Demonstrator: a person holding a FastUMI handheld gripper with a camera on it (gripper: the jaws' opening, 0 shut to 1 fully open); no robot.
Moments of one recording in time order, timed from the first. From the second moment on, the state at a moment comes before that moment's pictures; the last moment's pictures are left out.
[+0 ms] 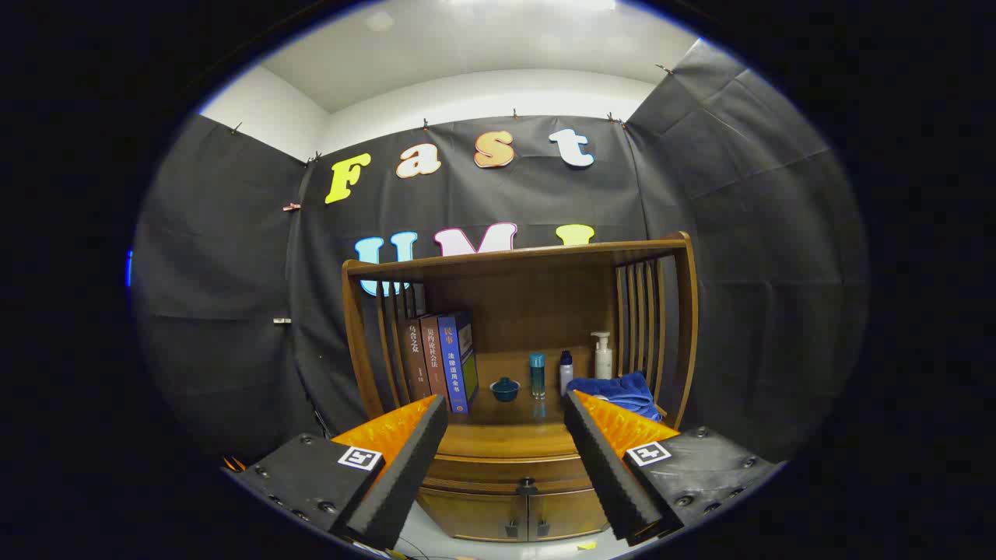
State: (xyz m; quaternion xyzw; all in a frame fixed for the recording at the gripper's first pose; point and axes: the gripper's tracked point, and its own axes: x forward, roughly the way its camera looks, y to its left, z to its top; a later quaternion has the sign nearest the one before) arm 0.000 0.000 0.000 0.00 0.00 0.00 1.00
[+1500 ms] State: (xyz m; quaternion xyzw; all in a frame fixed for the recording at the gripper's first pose) arm 0.004 -0.006 -0.038 0.00 0.02 0.00 1.00
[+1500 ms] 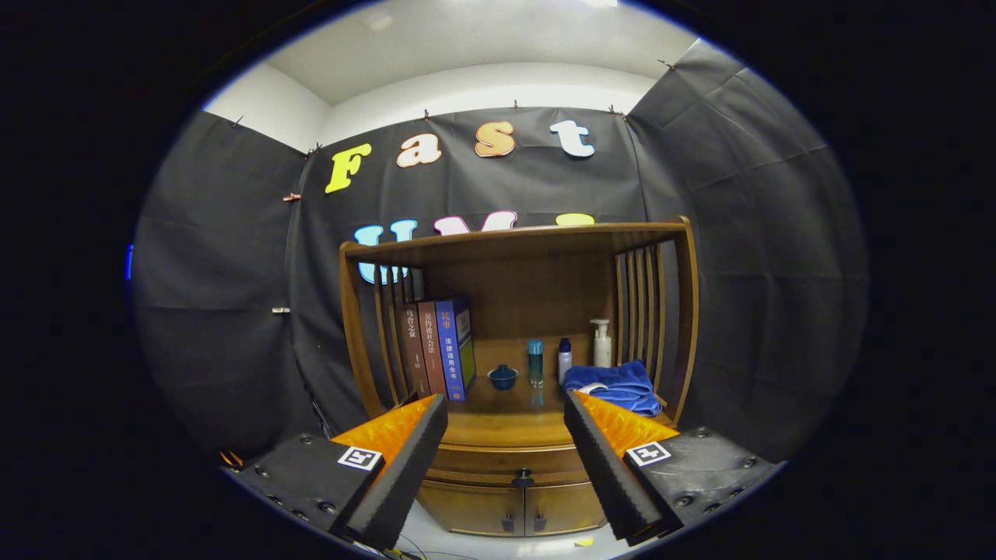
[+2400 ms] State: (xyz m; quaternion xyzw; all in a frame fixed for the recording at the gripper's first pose) arm 0.101 -0.024 -0.218 0.02 0.15 -0.03 0.99
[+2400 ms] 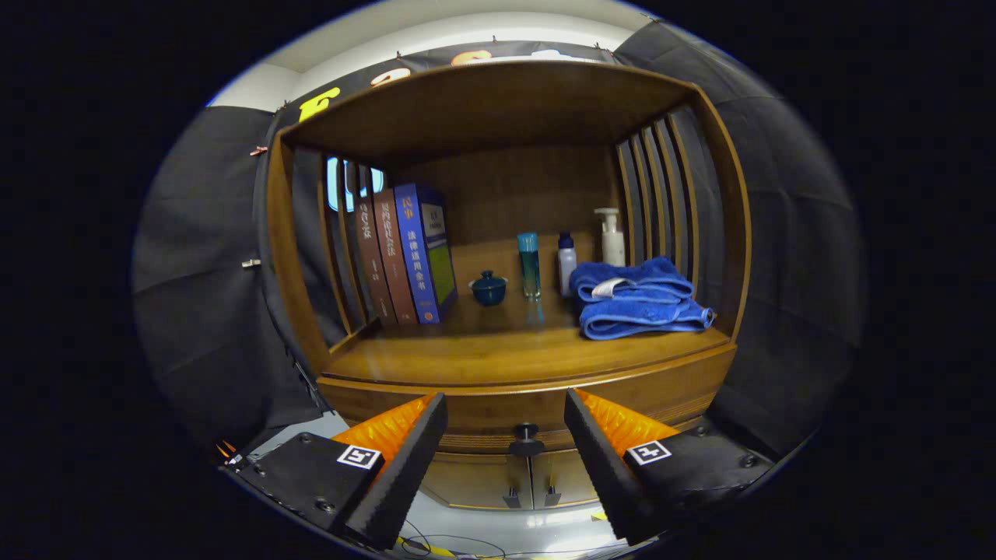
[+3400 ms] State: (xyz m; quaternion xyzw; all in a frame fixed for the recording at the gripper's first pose) arm 0.135 -0.046 -0.341 0.02 0.27 -0.05 0.96
